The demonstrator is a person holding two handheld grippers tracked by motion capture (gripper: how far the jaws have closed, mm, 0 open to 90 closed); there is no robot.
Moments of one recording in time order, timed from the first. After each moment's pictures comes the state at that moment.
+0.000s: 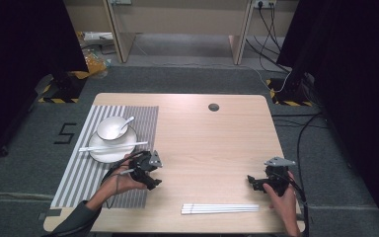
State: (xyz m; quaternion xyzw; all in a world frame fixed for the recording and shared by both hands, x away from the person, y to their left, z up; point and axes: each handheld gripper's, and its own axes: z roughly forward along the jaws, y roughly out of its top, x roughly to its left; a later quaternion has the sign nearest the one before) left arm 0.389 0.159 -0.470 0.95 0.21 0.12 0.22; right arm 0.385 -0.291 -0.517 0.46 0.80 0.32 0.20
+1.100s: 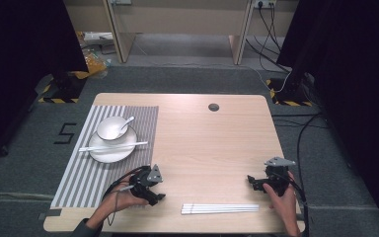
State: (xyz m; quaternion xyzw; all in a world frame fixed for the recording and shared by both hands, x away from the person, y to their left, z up) left arm 0.353 0.158 -0.495 0.94 0.21 0.10 0.26; right arm 0.385 -0.291 -0.517 0.46 0.80 0.32 0.20
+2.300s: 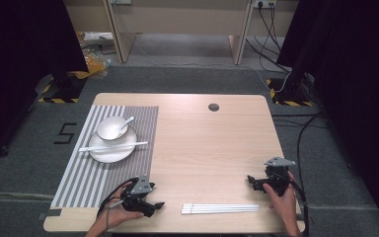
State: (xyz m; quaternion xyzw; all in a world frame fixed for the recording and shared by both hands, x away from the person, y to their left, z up) left arm 0.318 0.182 -0.519 0.88 0.26 0.10 0.38; right arm 0.385 -0.291 -0.517 0.46 0.80 0.32 0.20
